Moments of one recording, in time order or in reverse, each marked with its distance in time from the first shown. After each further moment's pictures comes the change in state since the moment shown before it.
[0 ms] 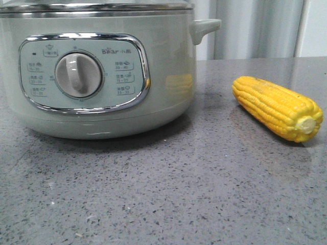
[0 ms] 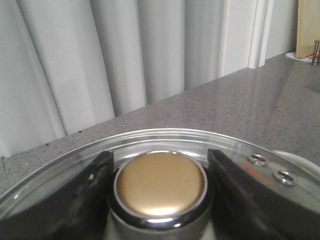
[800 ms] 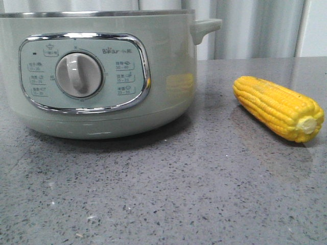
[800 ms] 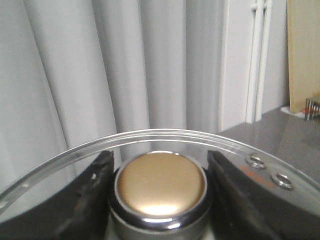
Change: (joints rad) left arm 0.006 -0.148 -0.066 -0.003 0.038 -0.004; right arm 0.000 0.002 -0.027 0.000 0.106 0.000
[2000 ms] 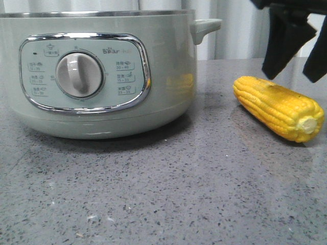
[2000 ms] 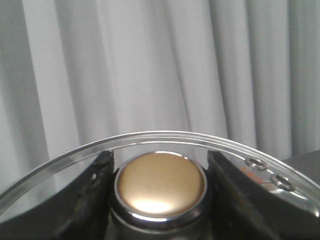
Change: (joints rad) left arm 0.310 -0.604 0.238 0.002 0.268 0.079; right arm 0.315 1.007 -0.775 0.052 0.717 -0.003
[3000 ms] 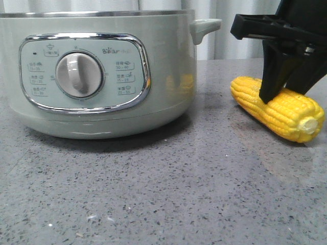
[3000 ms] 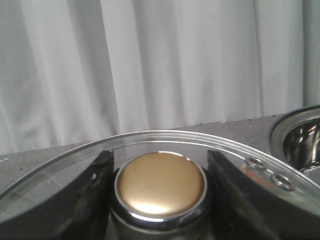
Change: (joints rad) left arm 0.231 -0.063 0.212 0.012 0.008 0.002; right arm 0.000 0.115 -0.040 0.025 0.038 -0.001
